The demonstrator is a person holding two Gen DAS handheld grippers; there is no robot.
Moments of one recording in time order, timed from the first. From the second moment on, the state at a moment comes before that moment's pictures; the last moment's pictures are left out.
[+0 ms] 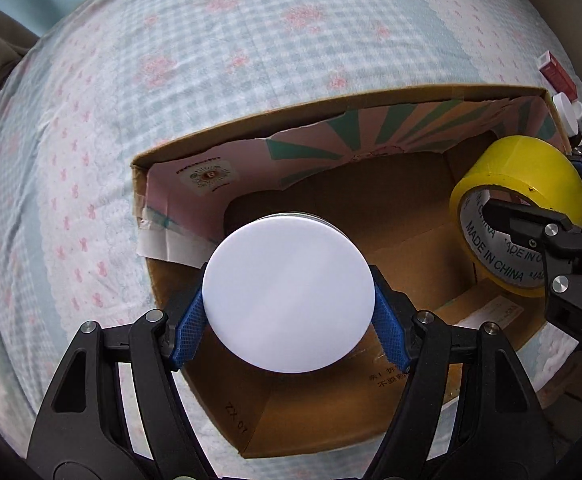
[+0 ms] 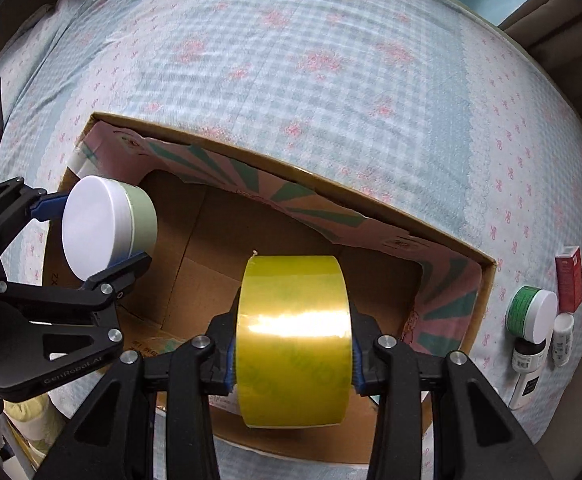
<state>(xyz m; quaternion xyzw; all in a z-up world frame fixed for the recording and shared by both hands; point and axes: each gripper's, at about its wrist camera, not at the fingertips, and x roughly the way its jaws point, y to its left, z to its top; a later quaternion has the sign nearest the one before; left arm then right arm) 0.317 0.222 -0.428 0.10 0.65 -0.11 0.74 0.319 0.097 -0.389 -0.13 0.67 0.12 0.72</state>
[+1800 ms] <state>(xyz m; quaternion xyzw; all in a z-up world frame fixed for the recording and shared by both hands) 0.226 0.240 -0.263 0.06 0.54 -0.06 0.84 0.262 0.054 -0.265 -0.05 0.63 0.04 0.77</state>
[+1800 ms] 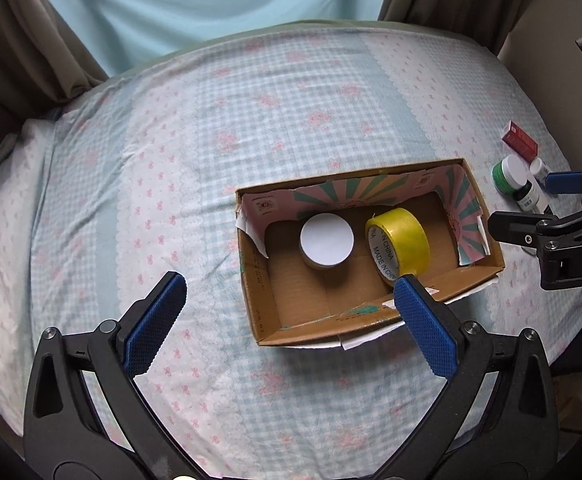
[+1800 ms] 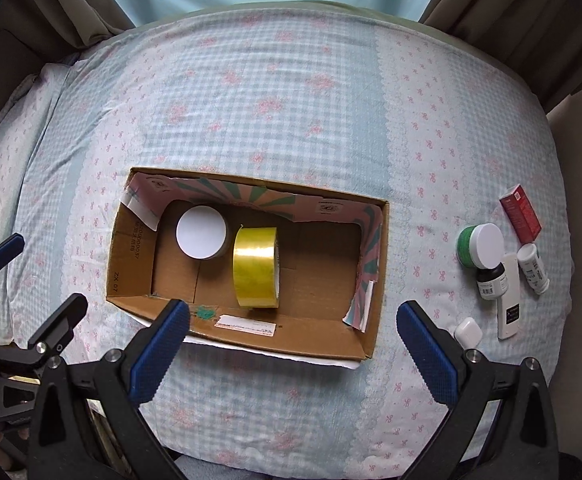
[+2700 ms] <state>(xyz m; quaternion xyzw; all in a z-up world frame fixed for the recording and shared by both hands) 0.165 -0.035 -0.213 -0.06 0.54 -0.03 0.84 0.192 -0.258 -0.202 -0.09 0.56 0.07 0.82</state>
